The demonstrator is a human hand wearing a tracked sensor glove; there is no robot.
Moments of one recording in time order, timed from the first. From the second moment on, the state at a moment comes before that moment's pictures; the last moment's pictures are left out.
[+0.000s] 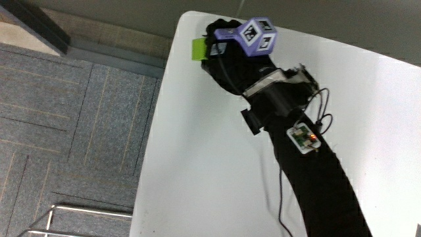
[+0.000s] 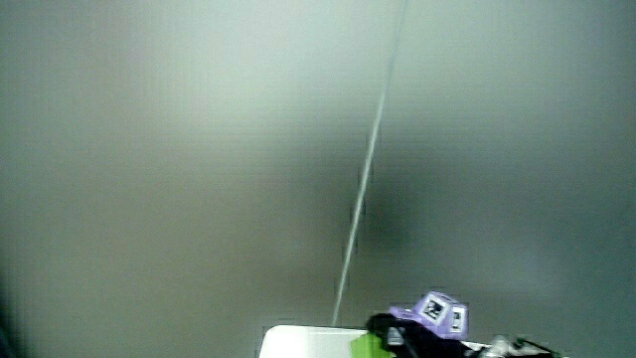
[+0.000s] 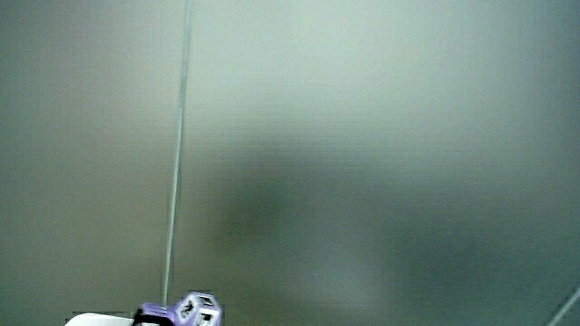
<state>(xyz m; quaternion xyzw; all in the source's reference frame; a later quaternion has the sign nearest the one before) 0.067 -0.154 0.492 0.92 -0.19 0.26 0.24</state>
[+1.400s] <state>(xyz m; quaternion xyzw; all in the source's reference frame) 0.075 -0.135 0.527 0.93 -0.17 0.20 0.24</state>
